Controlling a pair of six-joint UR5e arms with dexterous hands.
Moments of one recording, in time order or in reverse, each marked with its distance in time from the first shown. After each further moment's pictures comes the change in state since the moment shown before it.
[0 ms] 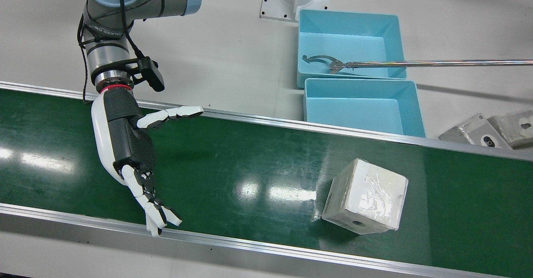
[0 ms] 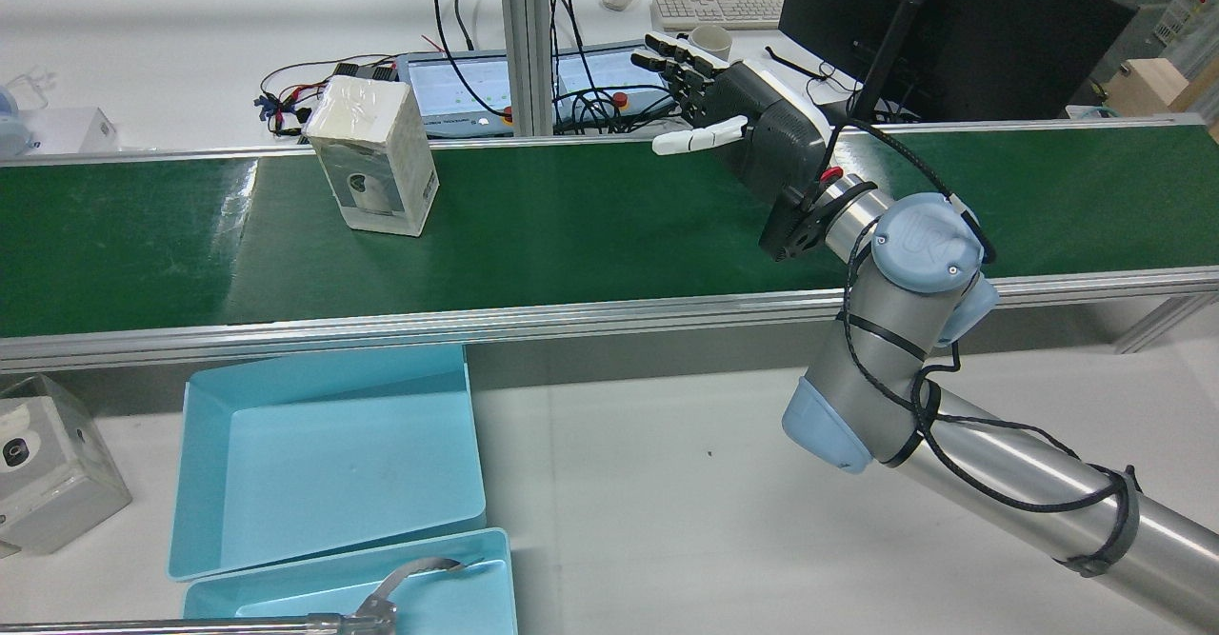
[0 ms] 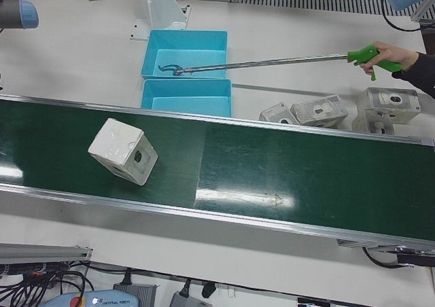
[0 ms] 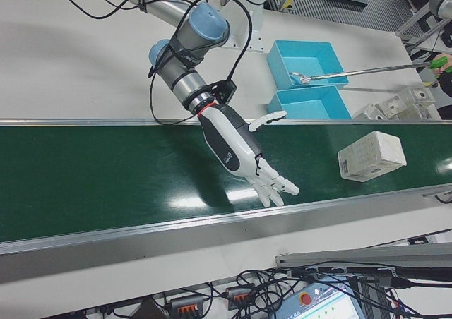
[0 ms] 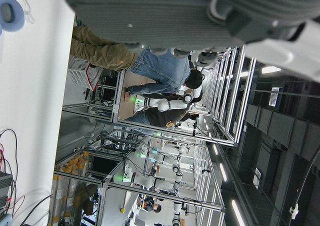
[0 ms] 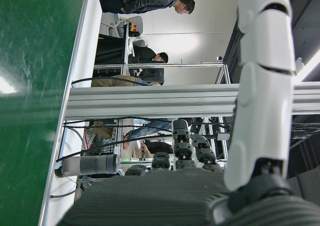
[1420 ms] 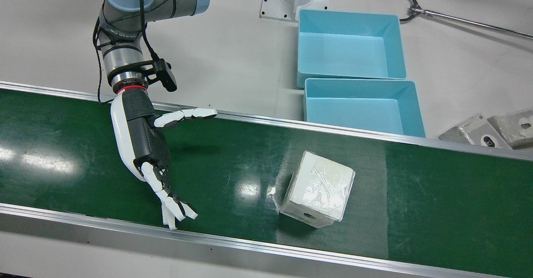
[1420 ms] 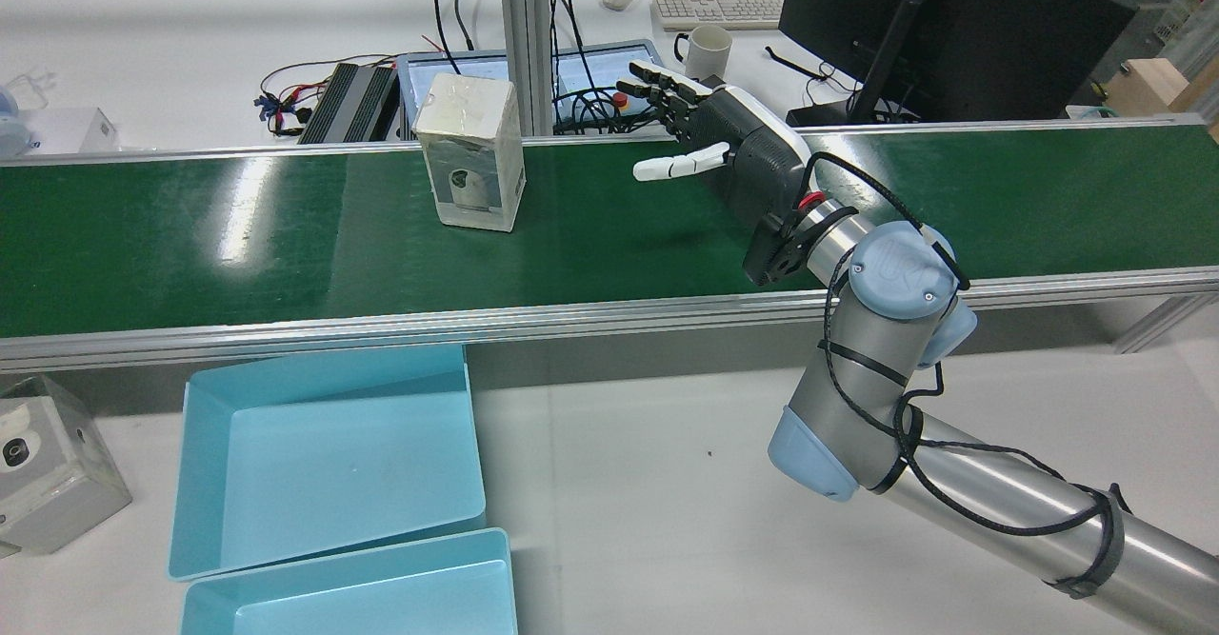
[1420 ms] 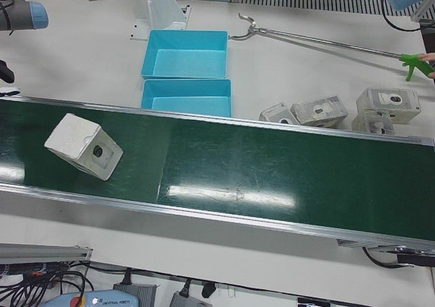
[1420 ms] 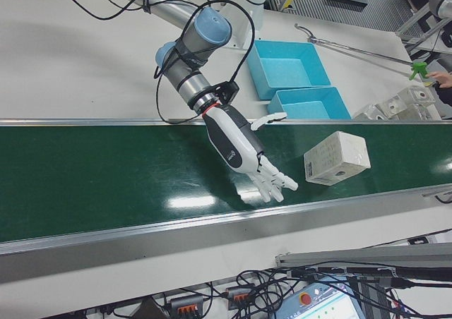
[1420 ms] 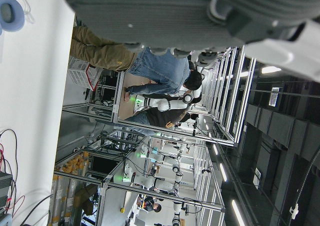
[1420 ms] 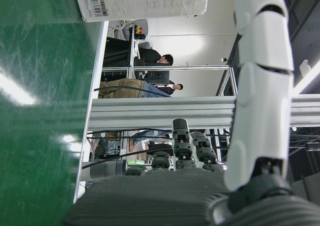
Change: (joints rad) left arm 0.000 0.000 0.000 0.000 0.000 0.000; right arm -0.047 0.000 -0.008 0.002 0.034 -0.021
